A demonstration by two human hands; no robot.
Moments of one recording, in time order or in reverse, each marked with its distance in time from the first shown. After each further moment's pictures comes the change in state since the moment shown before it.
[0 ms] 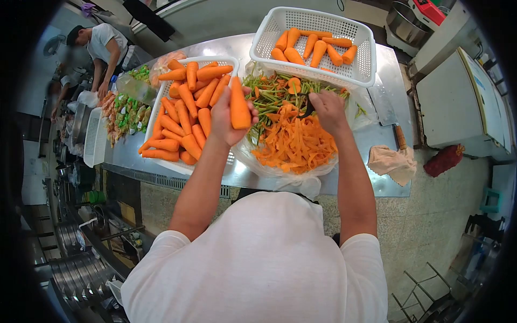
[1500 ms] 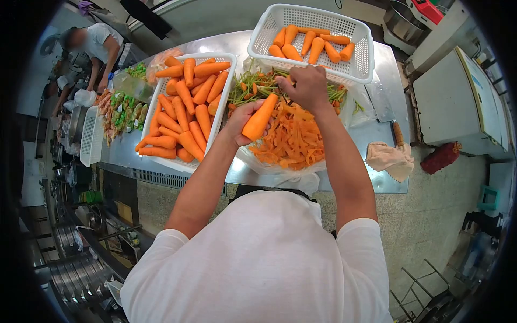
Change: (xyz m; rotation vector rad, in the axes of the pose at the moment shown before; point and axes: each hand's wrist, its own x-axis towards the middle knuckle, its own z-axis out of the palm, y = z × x) left_hand 0.012 -0.032 -0.006 0.142 -0.016 -0.417; right_hand 0.052 -0.055 0.026 -0.356 0.202 -0.389
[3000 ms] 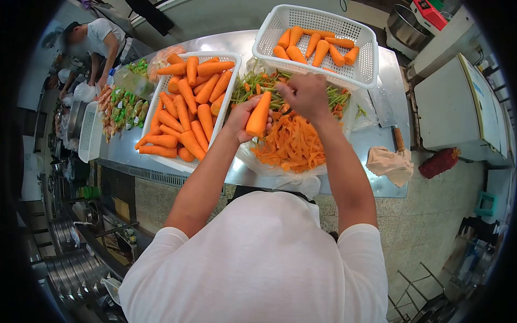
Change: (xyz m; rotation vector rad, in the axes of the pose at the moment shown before) left_hand 0.003 0.005 -0.010 -0.063 0.110 0.080; right_hand -0.007 -0.016 0.003 0.066 -0.030 0.015
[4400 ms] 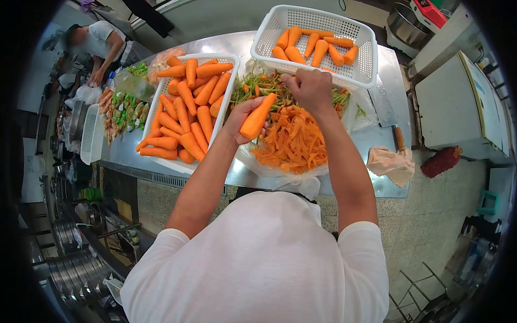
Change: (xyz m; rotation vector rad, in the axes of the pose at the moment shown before) left_hand 0.004 0.005 -0.007 -0.020 -0.117 -0.084; right_hand 0.010 0.012 -0.003 -0.089 -0.028 0.119
